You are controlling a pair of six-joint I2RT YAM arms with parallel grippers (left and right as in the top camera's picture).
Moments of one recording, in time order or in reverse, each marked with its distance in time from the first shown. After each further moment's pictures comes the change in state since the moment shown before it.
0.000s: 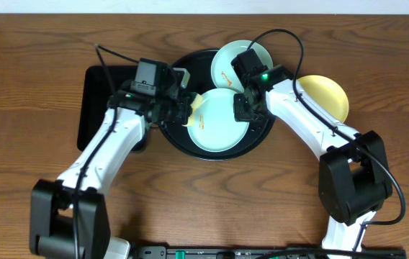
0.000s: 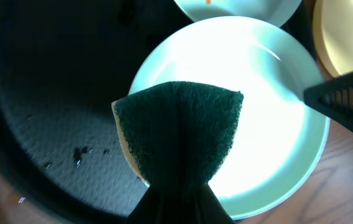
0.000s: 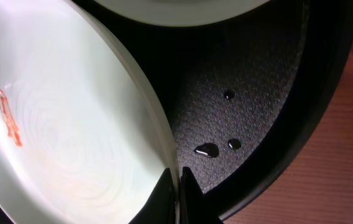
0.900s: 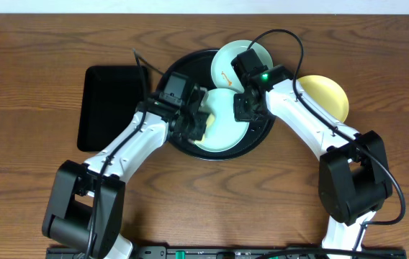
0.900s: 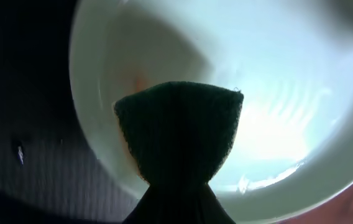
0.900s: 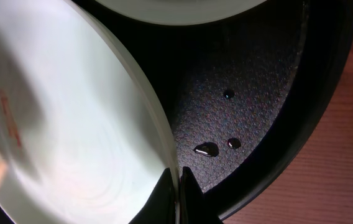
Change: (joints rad) left arm -0.135 0.077 -0.065 -0.012 -0.109 0.003; right arm 0.000 0.000 0.000 0.000 0.000 0.000
